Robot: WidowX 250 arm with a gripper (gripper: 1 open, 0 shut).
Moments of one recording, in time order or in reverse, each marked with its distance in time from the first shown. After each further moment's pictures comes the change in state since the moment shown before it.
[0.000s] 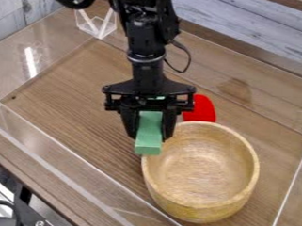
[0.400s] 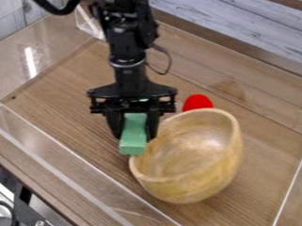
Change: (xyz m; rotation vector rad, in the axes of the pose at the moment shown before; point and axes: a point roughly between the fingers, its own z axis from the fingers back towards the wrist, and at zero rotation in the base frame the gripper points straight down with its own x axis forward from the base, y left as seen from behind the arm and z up) arm 0.006 0.029 -0.006 0.007 -0.006 0.029
